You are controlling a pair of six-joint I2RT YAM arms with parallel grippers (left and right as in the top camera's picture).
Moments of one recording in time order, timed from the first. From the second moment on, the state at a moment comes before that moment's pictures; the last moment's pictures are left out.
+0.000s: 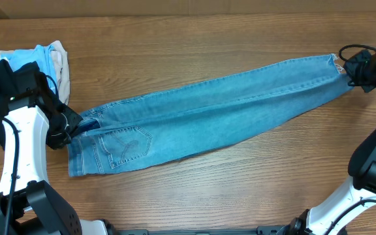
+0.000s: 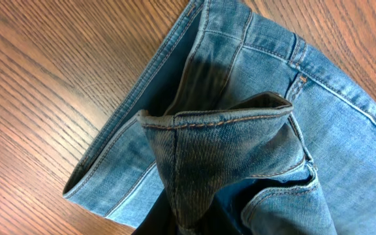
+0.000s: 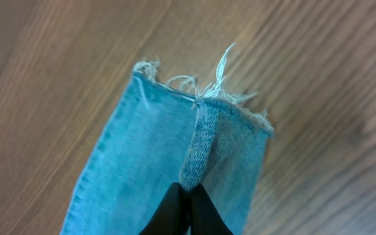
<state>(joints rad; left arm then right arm) 0.35 1.60 1.23 -1.08 -0.01 -0.58 -0.43 2.01 1.65 -0.69 -0.05 0.54</state>
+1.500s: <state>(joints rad) 0.36 1.60 1.23 -0.96 -0.16 -0.63 -0.43 2.08 1.66 -0.52 -0.17 0.47</state>
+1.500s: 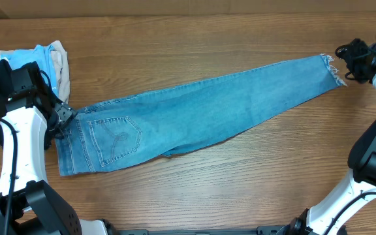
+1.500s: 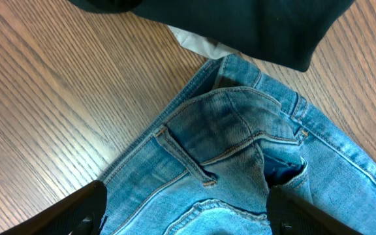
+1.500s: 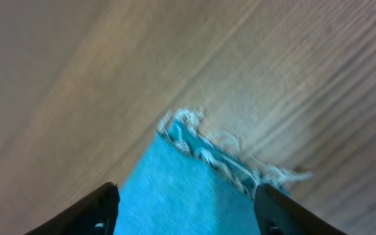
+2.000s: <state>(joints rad) 0.36 1.60 1.23 -1.02 -0.13 -0.54 -0.47 2.08 1.66 -0.64 -0.16 0.41</state>
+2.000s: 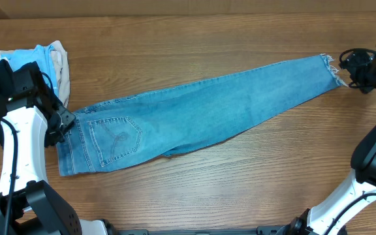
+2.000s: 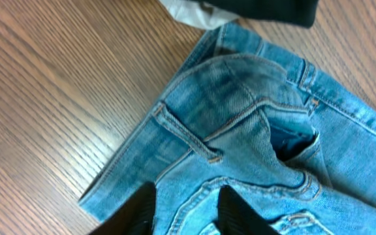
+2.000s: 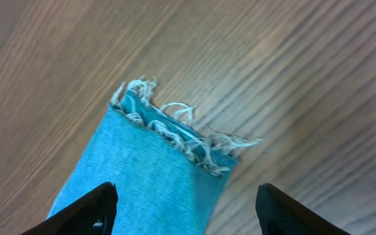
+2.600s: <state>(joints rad) 0.26 1.60 1.23 -1.11 -0.11 -0.52 -0.48 2.19 1.66 -0.62 -0.15 0.20</state>
